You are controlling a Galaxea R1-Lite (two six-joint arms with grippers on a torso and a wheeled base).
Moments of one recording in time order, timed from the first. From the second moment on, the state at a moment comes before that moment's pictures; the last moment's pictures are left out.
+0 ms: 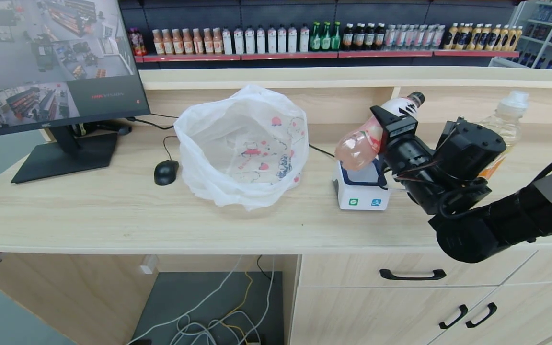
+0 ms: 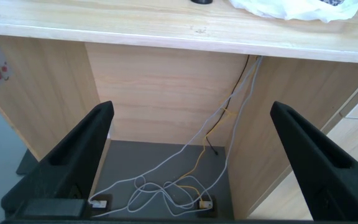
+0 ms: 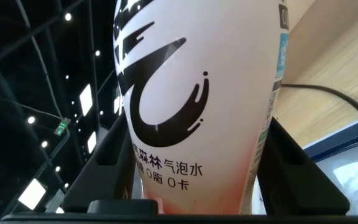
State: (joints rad) left arm 0.00 0.00 0.00 0.00 0.00 0.00; right arm 0.36 2.03 -1.02 -1.37 -0.11 1.17
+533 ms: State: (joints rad) left arm 0.00 0.00 0.00 0.00 0.00 0.00; right arm 0.32 2.06 -1.02 -1.37 -0.11 1.20
